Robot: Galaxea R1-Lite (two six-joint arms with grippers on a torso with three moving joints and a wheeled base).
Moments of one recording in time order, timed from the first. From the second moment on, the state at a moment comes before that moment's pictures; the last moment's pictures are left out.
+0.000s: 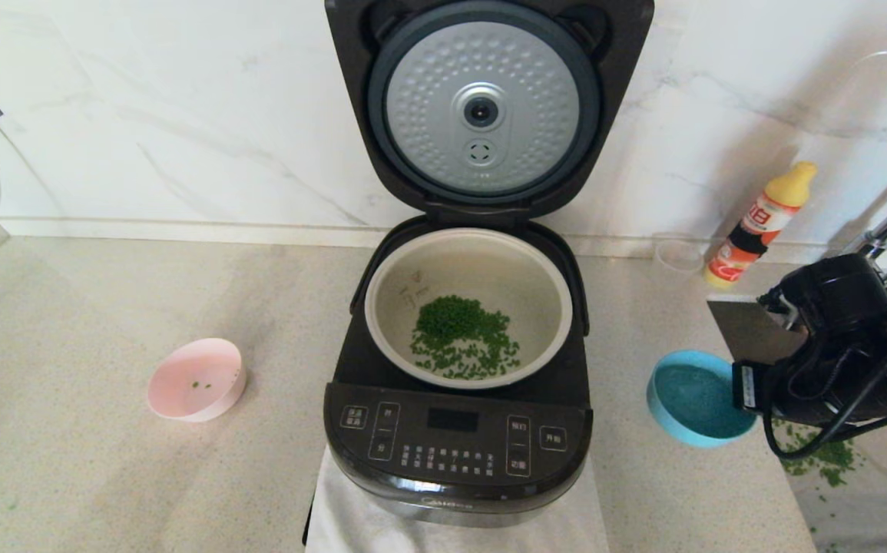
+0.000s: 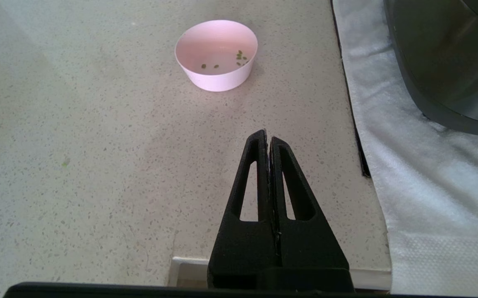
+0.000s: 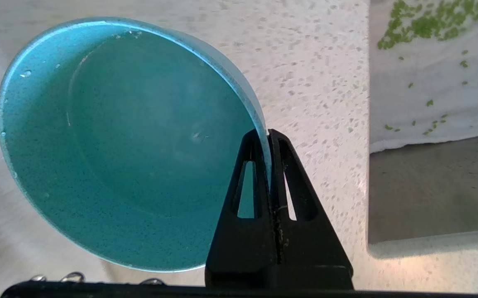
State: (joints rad) left arm 0.01 0.00 0.00 0.00 -0.02 0.08; right arm 0.10 1.66 -0.97 0.17 -0.14 0.37
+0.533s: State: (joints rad) left arm 0.01 0.00 0.00 0.00 -0.02 0.08; right arm 0.20 1.56 -1.19 0.43 -0.14 0.38
